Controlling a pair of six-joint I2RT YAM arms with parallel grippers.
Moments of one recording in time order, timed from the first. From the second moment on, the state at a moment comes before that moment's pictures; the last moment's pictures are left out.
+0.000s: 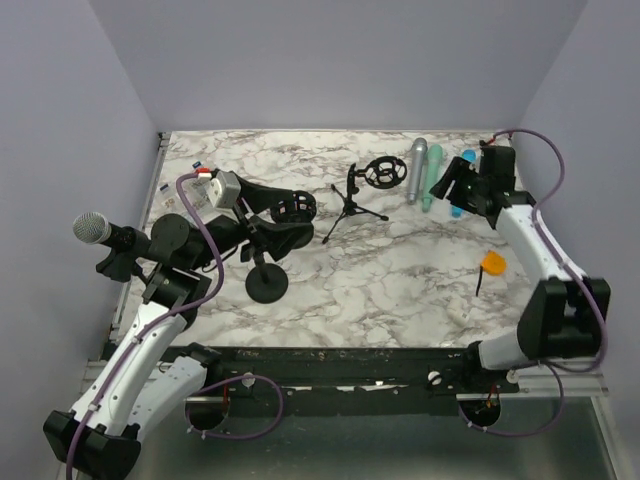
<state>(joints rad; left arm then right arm) -0.40 0.80 0.81 0.29 0.66 -0.41 0.01 1.59 1.22 -0.37 -0.12 0.39</state>
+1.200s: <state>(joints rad) -0.43 0.40 1.32 -1.02 -0.28 -0.39 0.30 0.86 1.04 -0.19 -0.56 0.72</state>
